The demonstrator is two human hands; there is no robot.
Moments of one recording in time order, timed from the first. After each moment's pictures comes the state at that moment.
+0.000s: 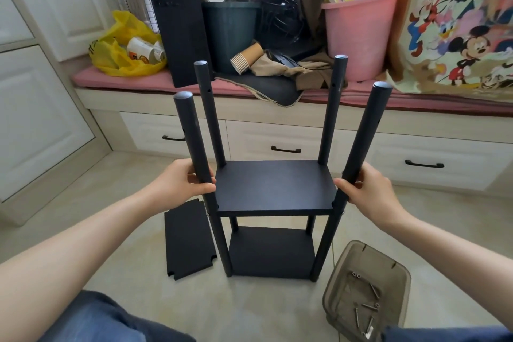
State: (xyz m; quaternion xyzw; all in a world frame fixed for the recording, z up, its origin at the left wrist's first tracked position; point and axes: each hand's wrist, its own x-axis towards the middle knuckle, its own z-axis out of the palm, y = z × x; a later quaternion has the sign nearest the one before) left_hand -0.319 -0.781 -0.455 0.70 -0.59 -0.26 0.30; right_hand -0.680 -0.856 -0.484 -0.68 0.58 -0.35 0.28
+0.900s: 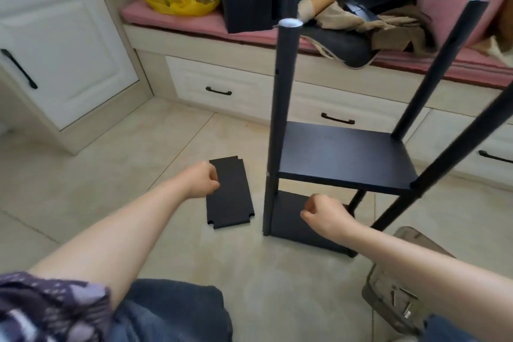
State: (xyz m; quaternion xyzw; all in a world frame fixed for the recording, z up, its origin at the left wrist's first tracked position) left_hand -0.231 -0.749 -0.554 0.81 -0.51 -0.27 0.05; right_hand -0.521 -0.806 -0.576 -0.77 0.56 0.02 0.30
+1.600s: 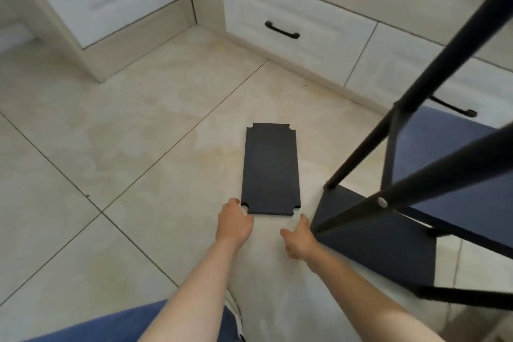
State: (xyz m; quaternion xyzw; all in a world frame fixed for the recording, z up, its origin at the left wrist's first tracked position) left_hand -0.222 -0.729 -0.793 0.87 -0.19 -0.38 0.26; right_hand -0.363 -0.810 -0.799 -0.55 0.61 0.09 0.57
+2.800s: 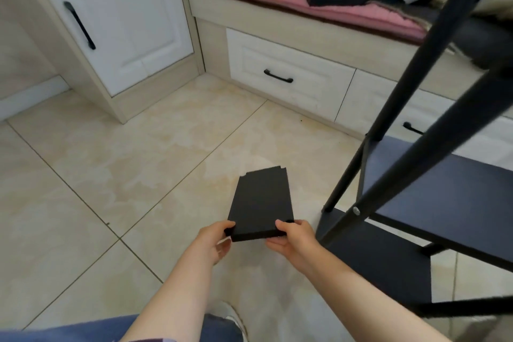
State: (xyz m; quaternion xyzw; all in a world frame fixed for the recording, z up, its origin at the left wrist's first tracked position) left_hand -0.181 -0.699 -0.735 0.68 0.19 -0.50 0.50; right_hand -0.333 -0.803 -0.713 -0.29 0.57 -0.14 0.76
